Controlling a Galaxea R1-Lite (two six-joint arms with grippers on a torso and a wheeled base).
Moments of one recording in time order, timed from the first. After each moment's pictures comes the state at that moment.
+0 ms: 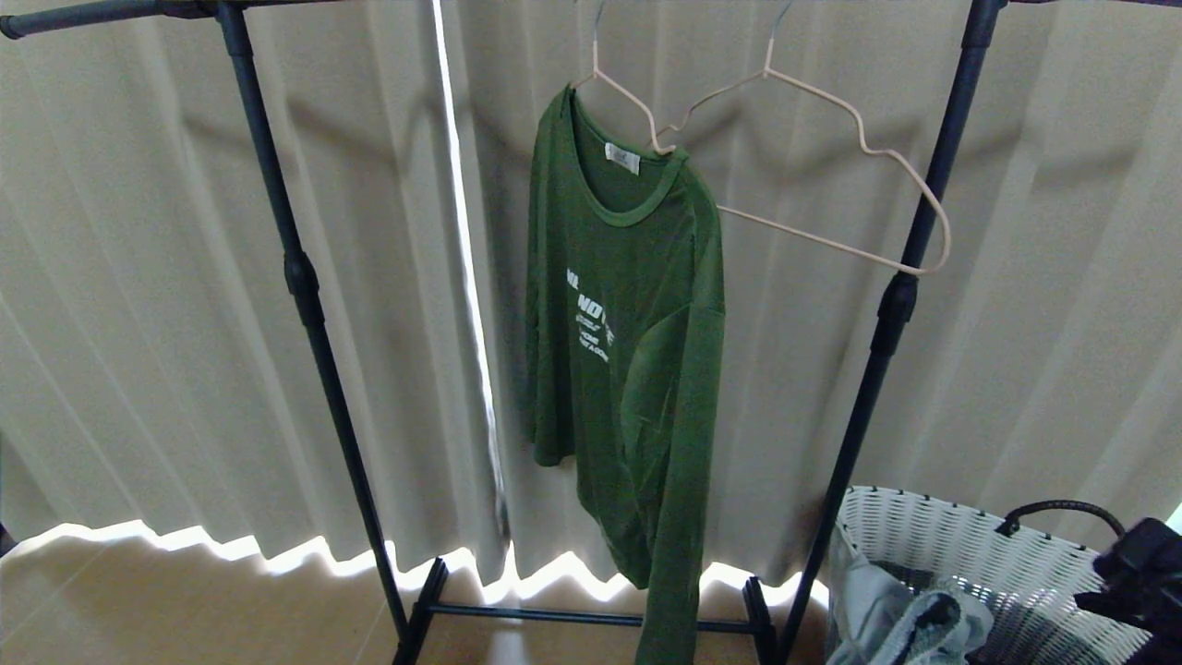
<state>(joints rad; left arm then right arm) 0.00 0.00 0.00 0.00 -0.10 0.03 0.12 1.09 -0.25 -0.06 -0.01 -0.27</state>
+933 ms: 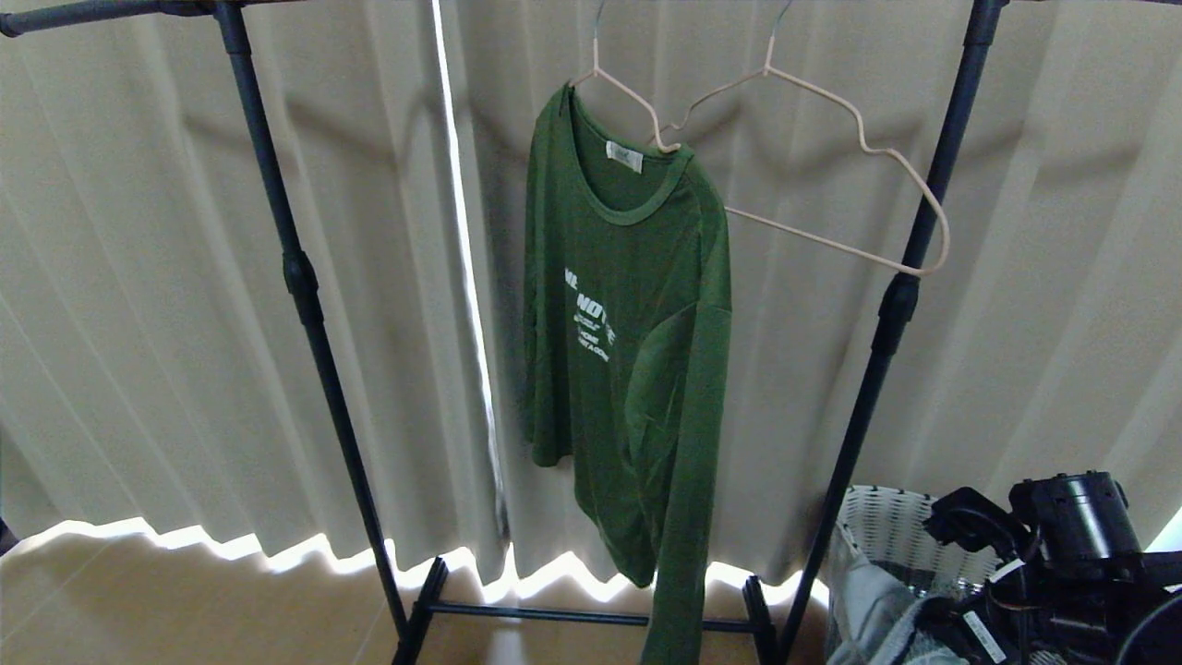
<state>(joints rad) 0.00 0.00 0.00 0.00 -0.10 0.03 0.07 1.77 -0.30 -0.49 -0.25 -0.29</state>
